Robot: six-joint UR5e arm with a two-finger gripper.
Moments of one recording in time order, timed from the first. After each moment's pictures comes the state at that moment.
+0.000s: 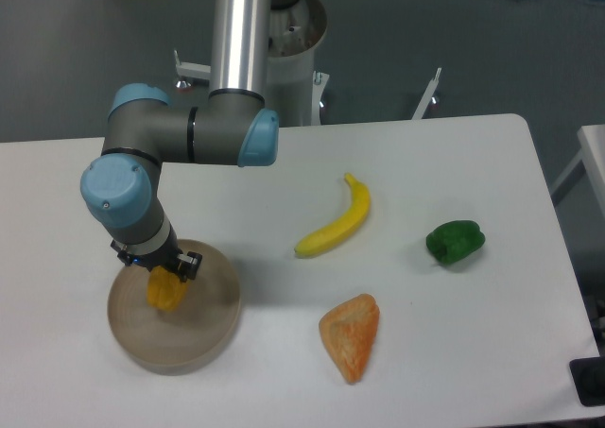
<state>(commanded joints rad) 1.79 -2.18 -1.27 -1.29 1.58 0.26</state>
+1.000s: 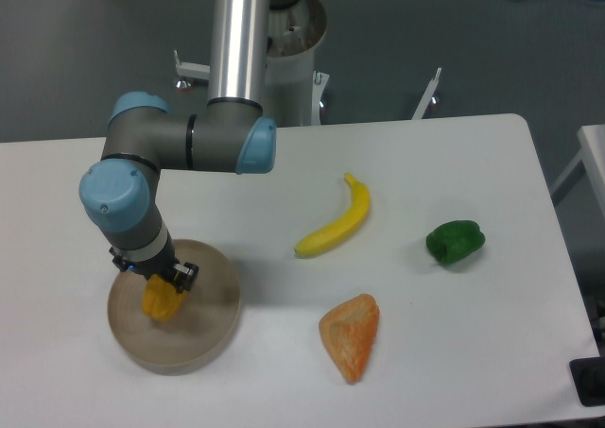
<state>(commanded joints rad) 1.78 -2.21 -1.27 -1.23 1.58 0.34</state>
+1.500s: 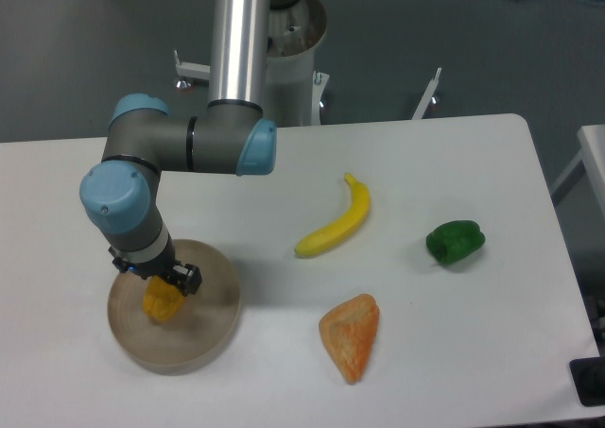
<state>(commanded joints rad) 1.79 -2.18 -1.26 -1.24 1.58 0.35</state>
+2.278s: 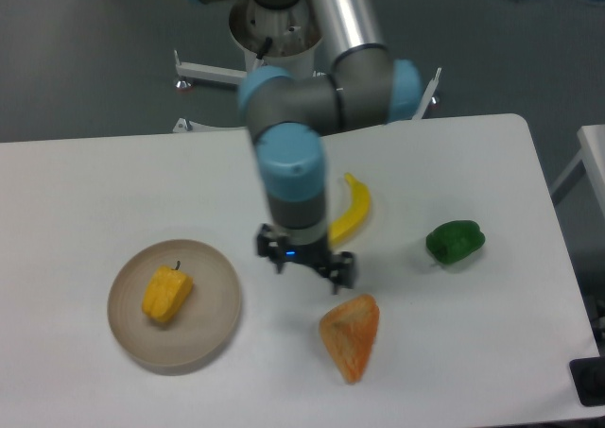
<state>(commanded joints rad) 2.18 -2.12 -1.24 -1.22 1.71 0.84</state>
